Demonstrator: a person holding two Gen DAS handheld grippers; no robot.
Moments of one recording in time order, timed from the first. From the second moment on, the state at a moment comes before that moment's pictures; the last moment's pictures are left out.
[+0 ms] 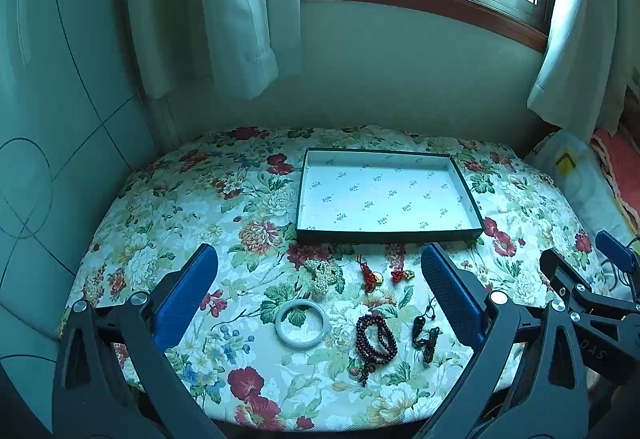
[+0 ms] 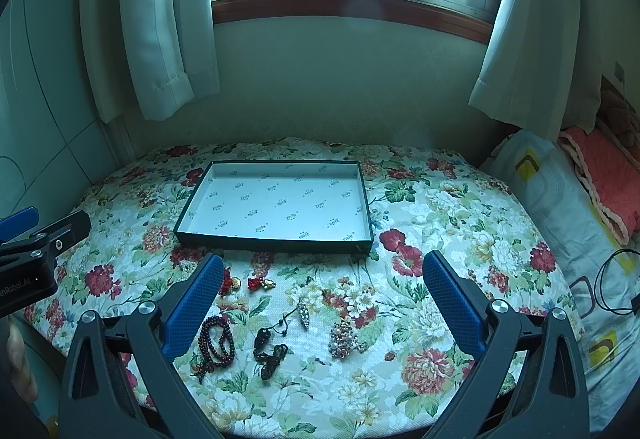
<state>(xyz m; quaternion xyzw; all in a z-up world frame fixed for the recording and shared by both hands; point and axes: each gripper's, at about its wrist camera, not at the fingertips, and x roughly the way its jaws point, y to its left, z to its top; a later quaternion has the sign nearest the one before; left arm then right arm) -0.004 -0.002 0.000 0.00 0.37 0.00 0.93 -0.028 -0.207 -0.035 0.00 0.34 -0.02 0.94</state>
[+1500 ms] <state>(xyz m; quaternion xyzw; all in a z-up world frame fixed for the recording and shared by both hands) -0.008 -0.005 -0.004 0.00 0.37 0.00 0.93 -0.027 -0.205 -0.035 0.00 0.34 -0.02 0.94</state>
